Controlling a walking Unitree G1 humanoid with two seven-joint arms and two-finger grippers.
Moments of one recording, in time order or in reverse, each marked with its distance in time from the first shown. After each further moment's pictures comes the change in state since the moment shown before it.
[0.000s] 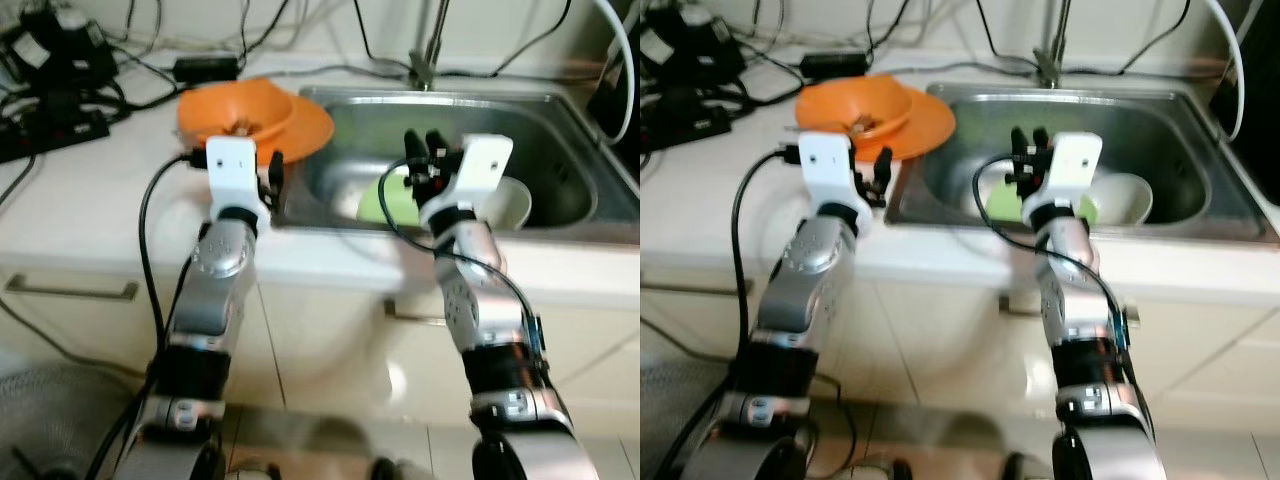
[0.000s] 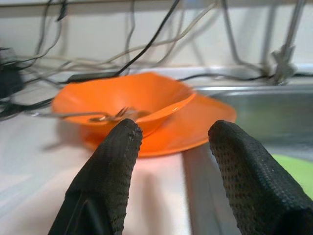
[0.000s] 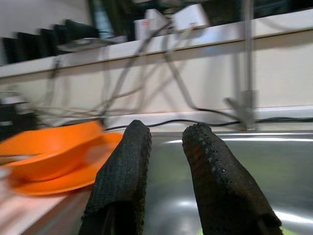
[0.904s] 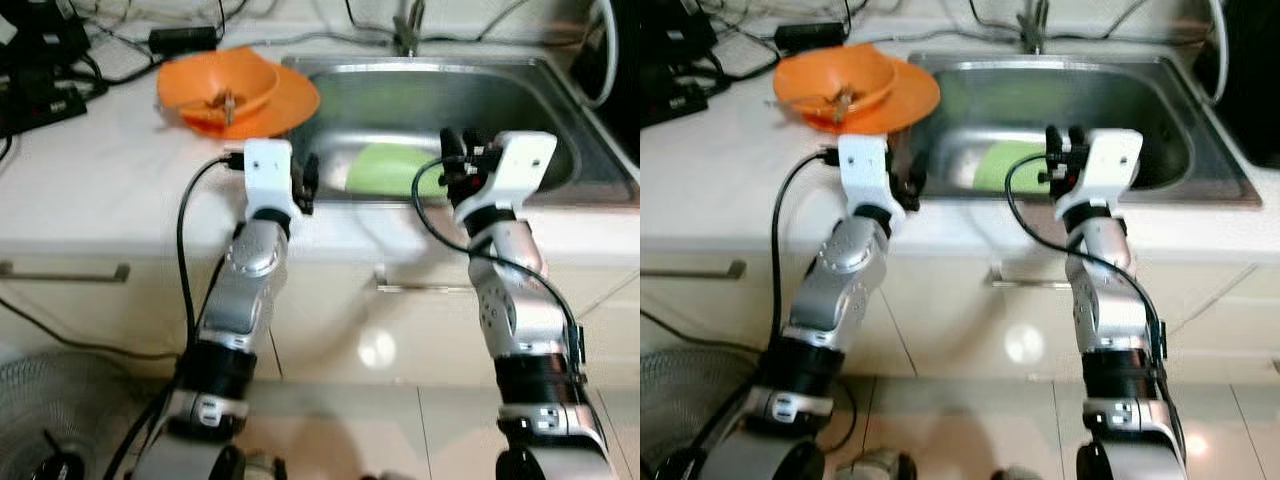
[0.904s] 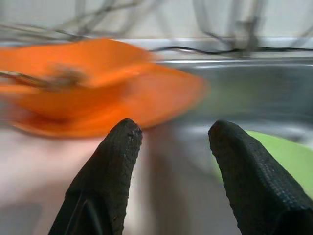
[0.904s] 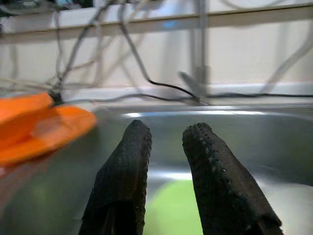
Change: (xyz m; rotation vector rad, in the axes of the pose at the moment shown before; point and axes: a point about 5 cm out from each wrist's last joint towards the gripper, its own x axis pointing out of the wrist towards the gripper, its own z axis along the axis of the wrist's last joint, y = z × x) left arm 0.001 -0.012 -0.005 0.003 -0.001 -0.026; right arm -0.007 -0.013 0.012 -0.034 0.006 -0.024
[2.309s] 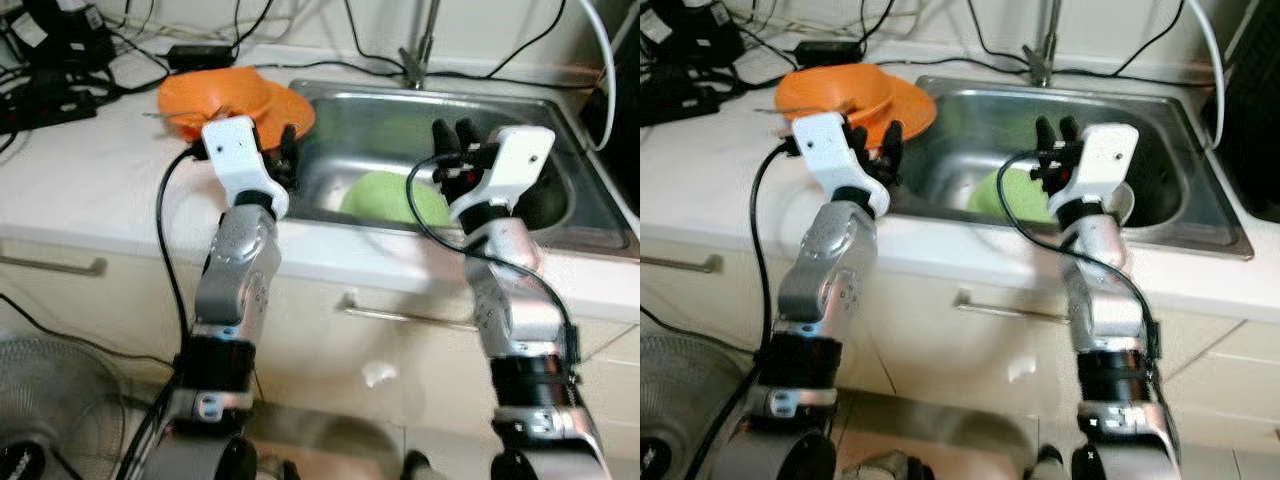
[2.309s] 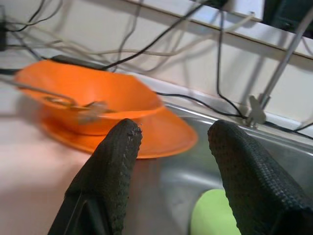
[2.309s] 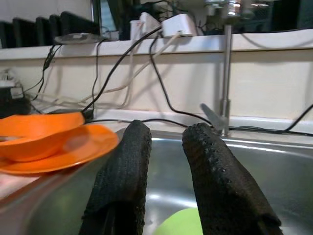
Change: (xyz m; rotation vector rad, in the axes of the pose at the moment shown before) left arm 0.000 0.006 0.023 -0.248 -0.089 0.103; right arm -0.003 0.008 0.010 -0.015 -0.032 0.058
